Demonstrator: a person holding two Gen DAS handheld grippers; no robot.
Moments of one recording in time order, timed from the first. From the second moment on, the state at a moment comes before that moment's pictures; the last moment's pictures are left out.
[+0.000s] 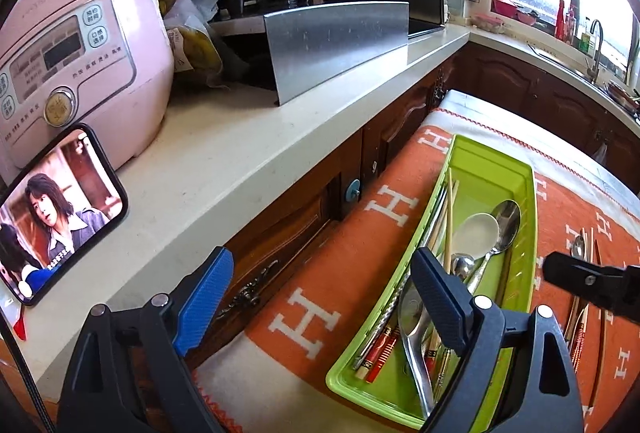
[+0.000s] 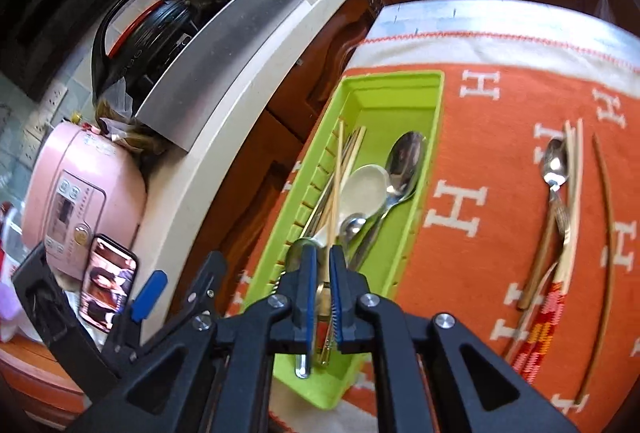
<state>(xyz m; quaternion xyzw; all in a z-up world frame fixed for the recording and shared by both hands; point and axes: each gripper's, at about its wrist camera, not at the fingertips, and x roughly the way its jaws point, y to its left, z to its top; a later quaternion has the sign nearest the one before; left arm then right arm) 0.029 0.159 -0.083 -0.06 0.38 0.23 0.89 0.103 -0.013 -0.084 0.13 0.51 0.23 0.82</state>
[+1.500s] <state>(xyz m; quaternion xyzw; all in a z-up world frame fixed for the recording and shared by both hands) 0.109 -0.005 -0.114 0.00 0.50 -0.07 0.86 0.103 -0.184 -0.147 0.05 0.53 0.10 0.84</state>
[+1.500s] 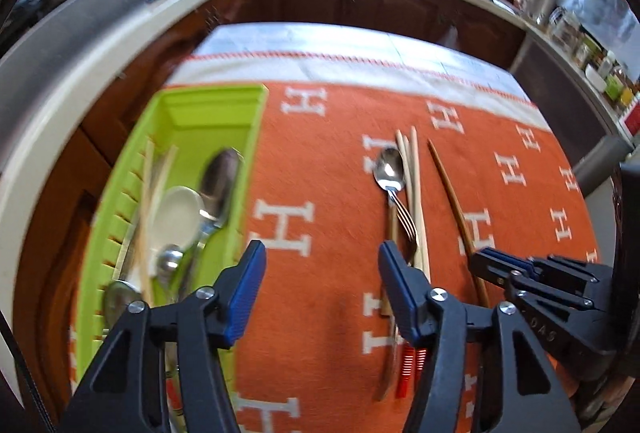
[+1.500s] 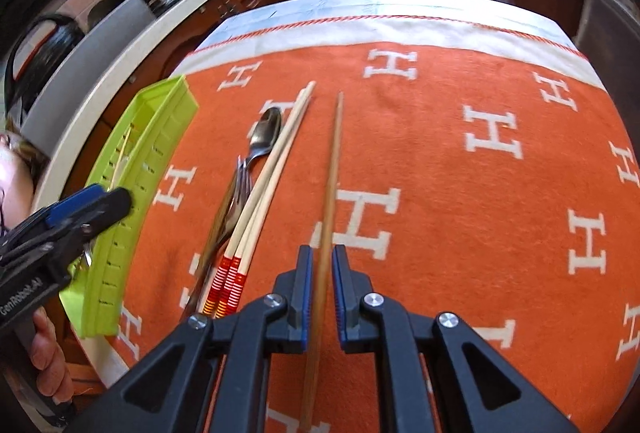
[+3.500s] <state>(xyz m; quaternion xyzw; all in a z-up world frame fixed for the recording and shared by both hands) 0.078 0.121 -0.071 -0.02 0.45 0.01 0.89 0.113 -0.047 -0.052 0.17 0.48 0.25 0.82</state>
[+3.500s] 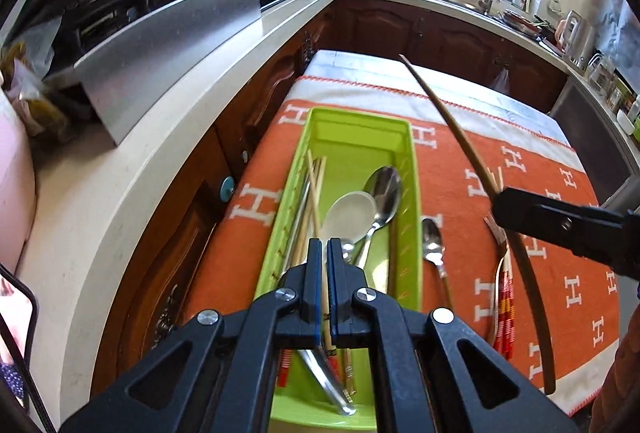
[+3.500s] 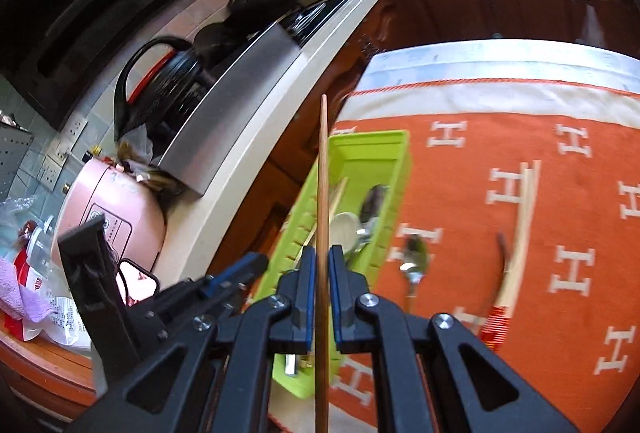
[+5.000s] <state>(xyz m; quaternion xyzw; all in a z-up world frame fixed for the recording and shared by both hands) 0.078 0.154 -0.079 -0.03 0.44 0.05 0.90 0.131 -0.045 -0.126 0.08 0.56 0.17 0.81</state>
